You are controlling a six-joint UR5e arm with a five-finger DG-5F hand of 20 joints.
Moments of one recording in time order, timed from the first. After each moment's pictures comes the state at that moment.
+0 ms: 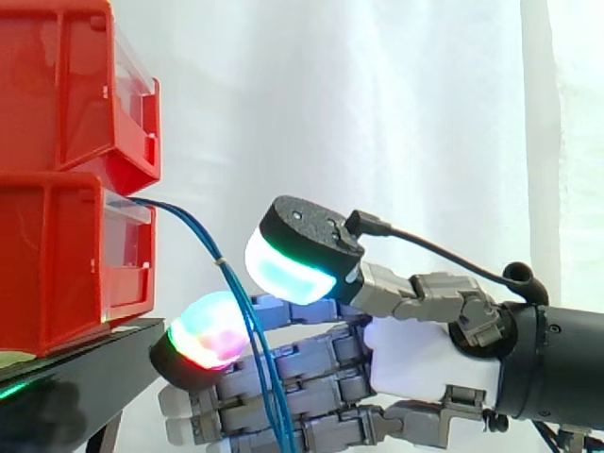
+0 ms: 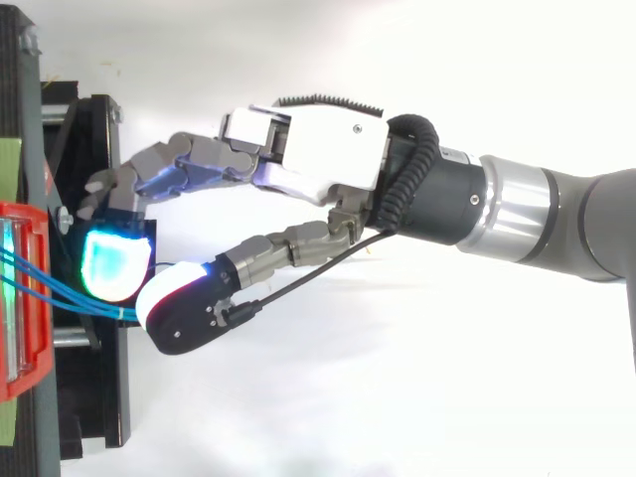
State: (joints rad) arm 0.12 -2.44 -1.17 -2.52 -1.26 -0.12
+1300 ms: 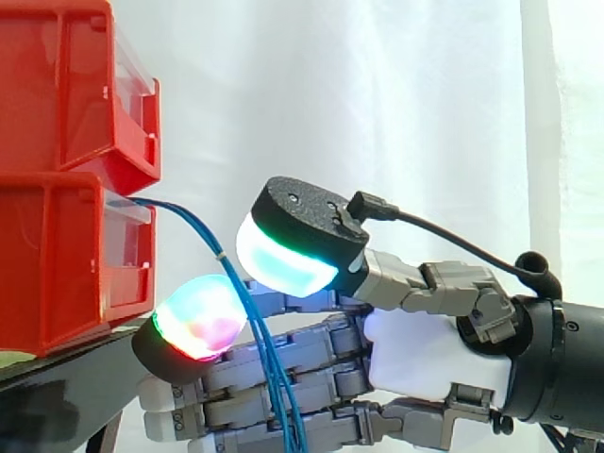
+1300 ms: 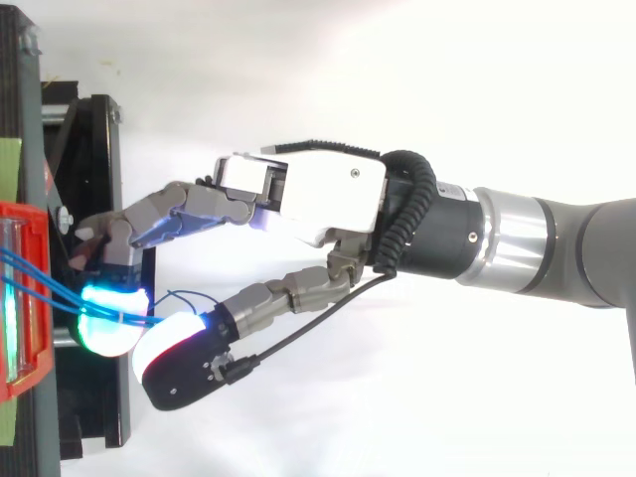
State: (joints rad) arm 0.15 -2.44 -1.18 -2.47 -1.27 -0.15
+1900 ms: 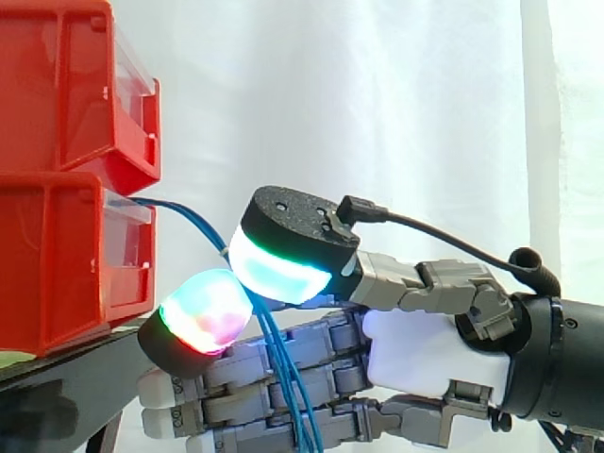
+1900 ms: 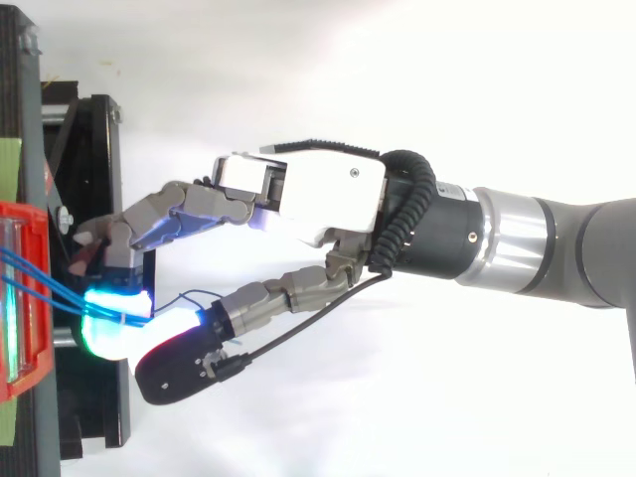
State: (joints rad) arm 0.15 -2.44 -1.18 -2.47 -1.27 -0.15
